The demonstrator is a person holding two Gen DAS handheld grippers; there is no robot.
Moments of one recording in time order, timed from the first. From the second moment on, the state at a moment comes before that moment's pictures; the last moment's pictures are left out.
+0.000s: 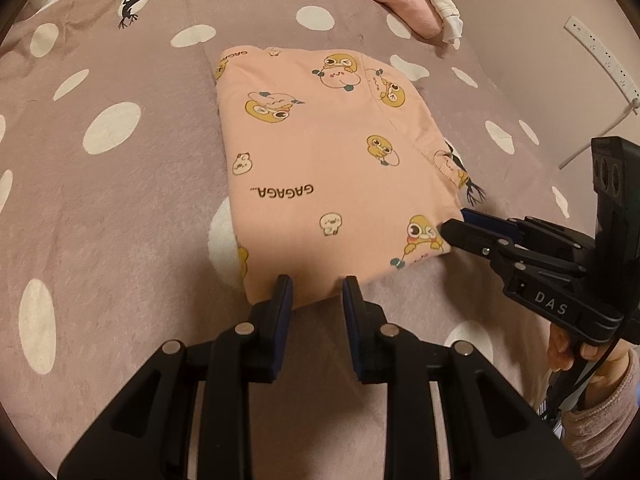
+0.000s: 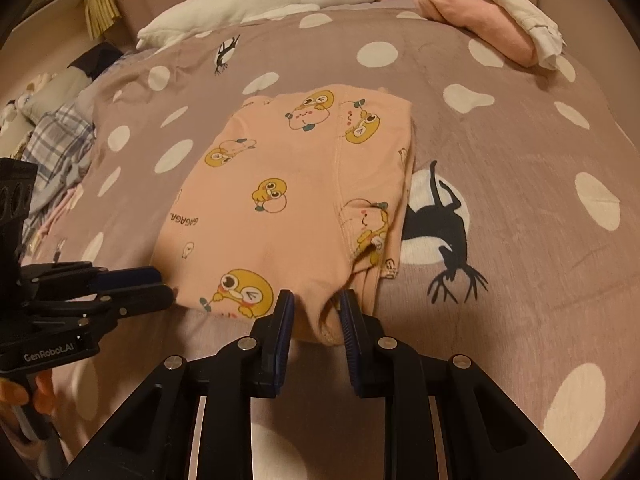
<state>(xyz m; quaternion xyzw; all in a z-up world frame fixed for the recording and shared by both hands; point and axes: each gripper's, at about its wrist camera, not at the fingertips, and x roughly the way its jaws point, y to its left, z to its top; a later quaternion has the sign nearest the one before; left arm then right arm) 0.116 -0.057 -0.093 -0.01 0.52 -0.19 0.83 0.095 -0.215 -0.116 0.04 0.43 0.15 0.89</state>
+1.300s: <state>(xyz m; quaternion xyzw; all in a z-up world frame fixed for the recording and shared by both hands) 0.099 -0.041 -0.082 -0.04 0.52 -0.15 0.84 0.054 -0.249 -0.108 0.15 0.42 0.15 0.89</state>
